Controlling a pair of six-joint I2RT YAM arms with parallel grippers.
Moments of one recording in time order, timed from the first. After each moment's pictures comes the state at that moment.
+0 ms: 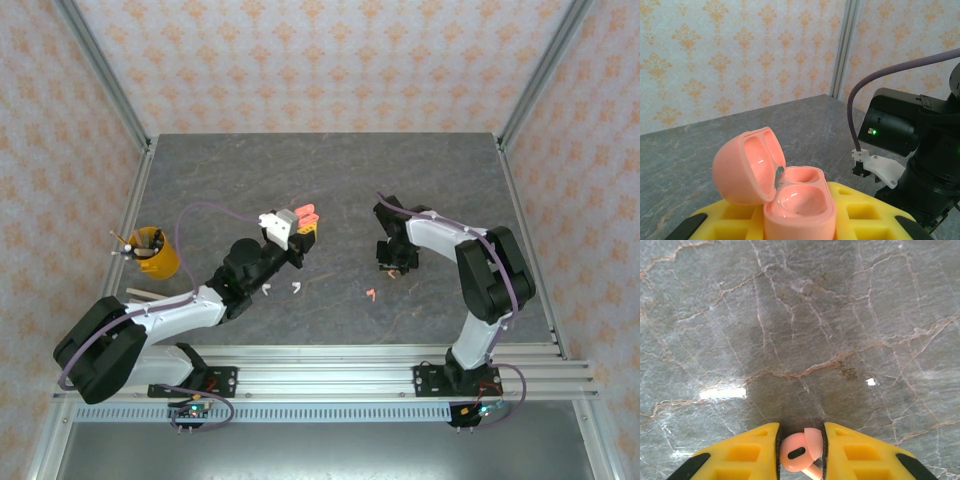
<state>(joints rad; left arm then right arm) -0.68 1.26 0.48 0.77 -0.06 -0.11 0.42 1.76 1.07 -0.80 -0.01 0.51</state>
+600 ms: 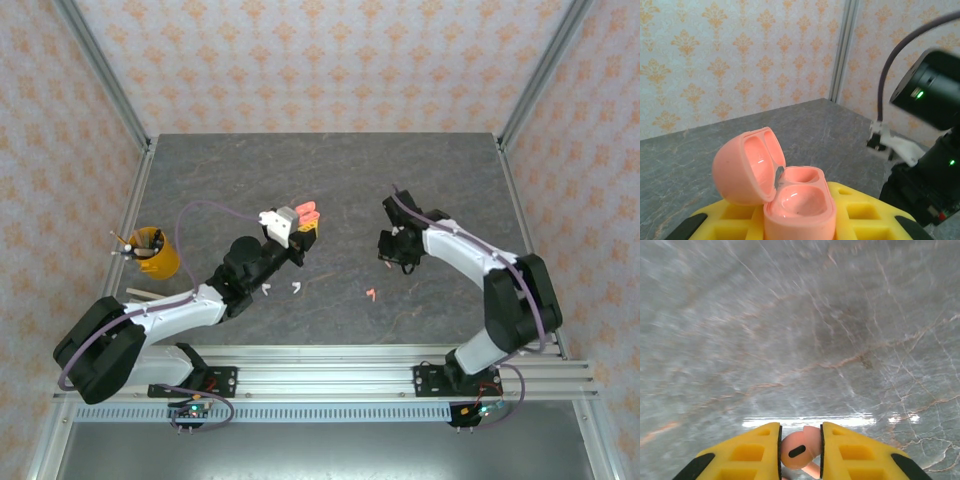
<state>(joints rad) -0.68 1.26 0.50 0.76 -0.05 -0.10 0.42 1.52 1.01 -0.70 -0.05 0.61</state>
